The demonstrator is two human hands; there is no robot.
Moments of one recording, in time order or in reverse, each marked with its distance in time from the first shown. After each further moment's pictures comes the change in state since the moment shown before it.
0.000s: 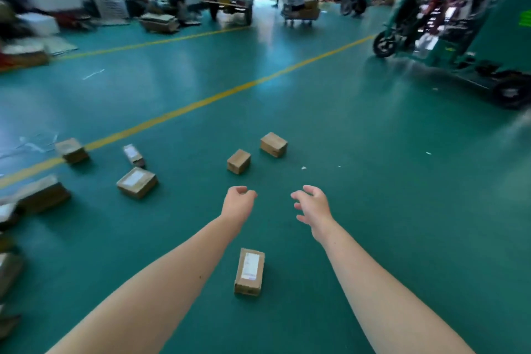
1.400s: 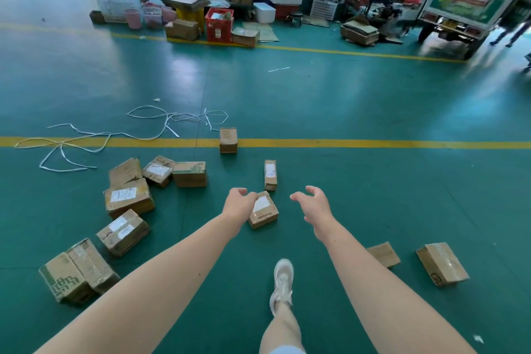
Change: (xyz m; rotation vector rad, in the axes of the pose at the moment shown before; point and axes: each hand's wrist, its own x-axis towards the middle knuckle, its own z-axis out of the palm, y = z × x) left_hand 0.382 0.067 -0.458 -0.349 0.557 -0.222; right_hand 0.258 -0.228 0.602 -0.485 -0.654 -0.128
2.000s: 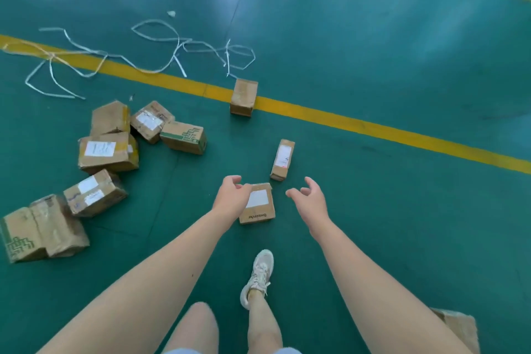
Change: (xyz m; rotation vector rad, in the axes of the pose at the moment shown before) left_hand 0.339 0.121 0.085 -0.027 0.175 -0.269; right_hand 0.418 -0.092 0.018 -0.249 -0.239 0.137
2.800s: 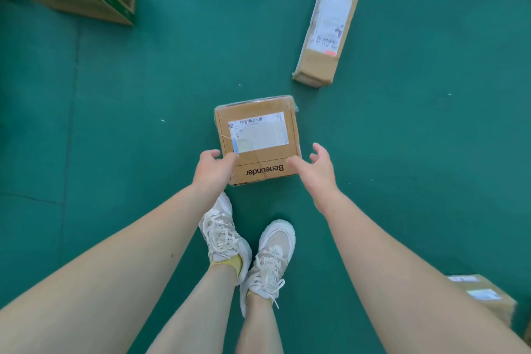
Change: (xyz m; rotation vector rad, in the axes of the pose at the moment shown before) left_hand 0.438 -0.290 0.158 0.068 0.024 -0.507; right_hand 0.436 0.310 0.154 -0.061 -0.097 0.397
